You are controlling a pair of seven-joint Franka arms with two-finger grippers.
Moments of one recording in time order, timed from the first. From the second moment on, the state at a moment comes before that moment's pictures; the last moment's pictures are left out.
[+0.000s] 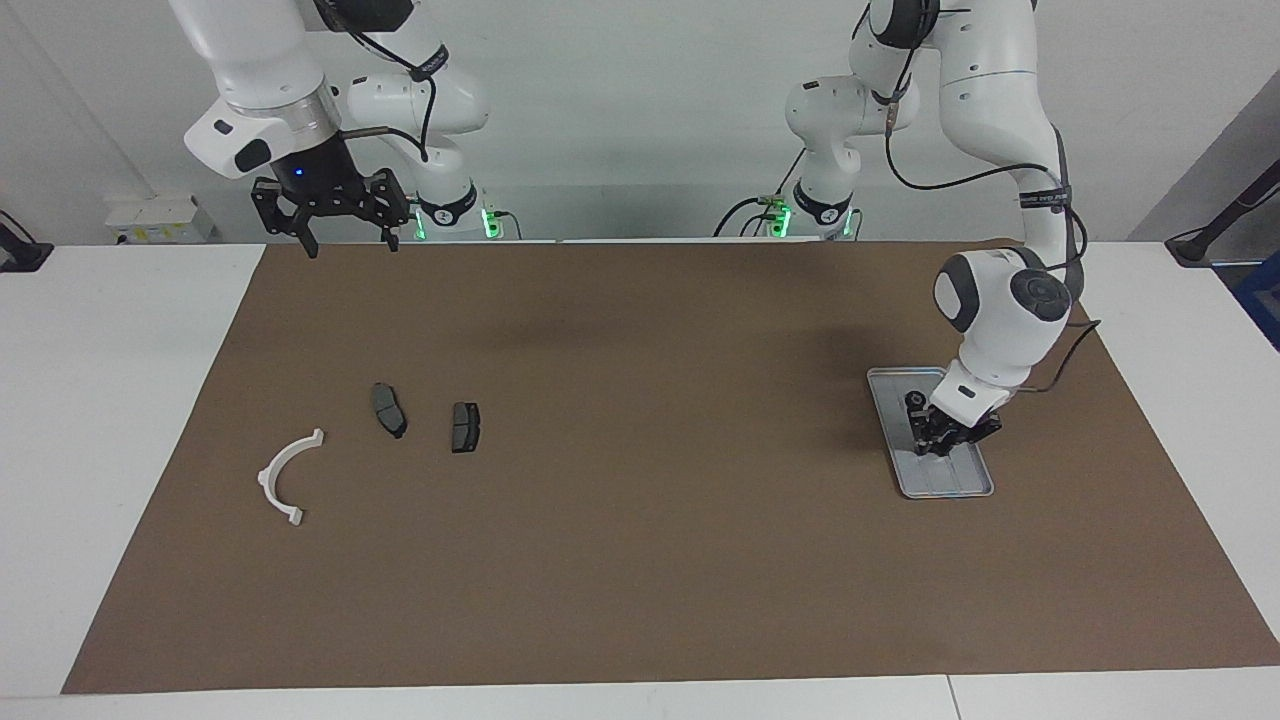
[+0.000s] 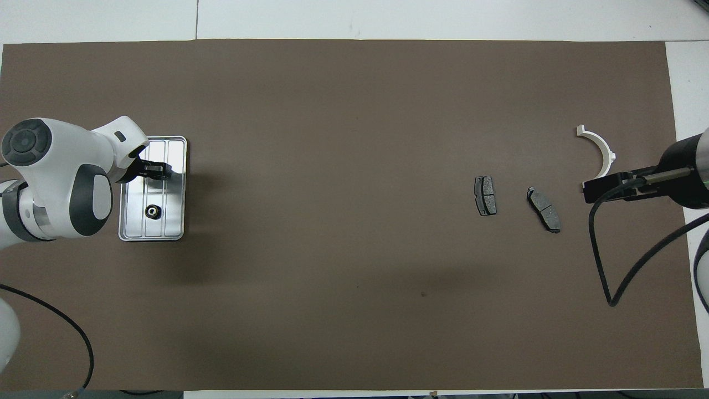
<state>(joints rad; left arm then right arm) 0.03 0.32 -0.04 -2.01 0.02 2.42 0.14 0.02 -0.11 0.06 -1.67 -0.01 1.55 -0.01</state>
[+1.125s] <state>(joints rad) 0.07 -0.08 -0.02 -1.51 -0.03 1.55 -0.10 0.02 -0.11 0.06 -1.67 -0.01 1.55 -0.01</state>
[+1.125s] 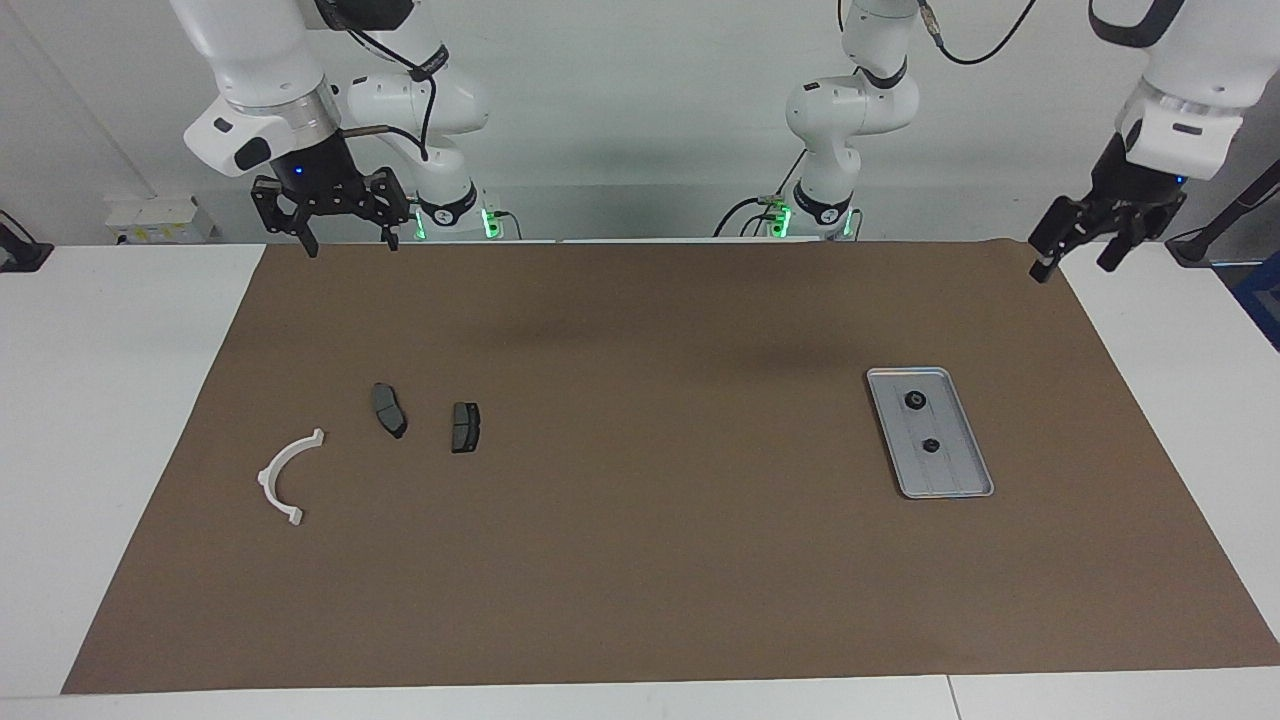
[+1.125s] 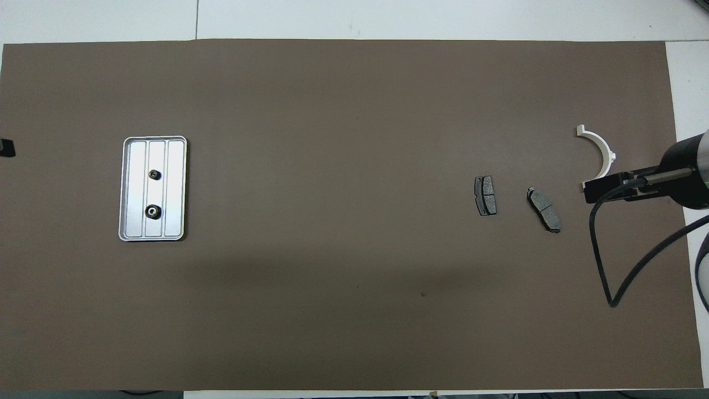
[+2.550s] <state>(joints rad) -0.07 -0.11 0.02 -1.61 -0.01 1.46 -0.08 0.02 -0.11 0.06 -1.67 -0.01 1.55 -0.01</state>
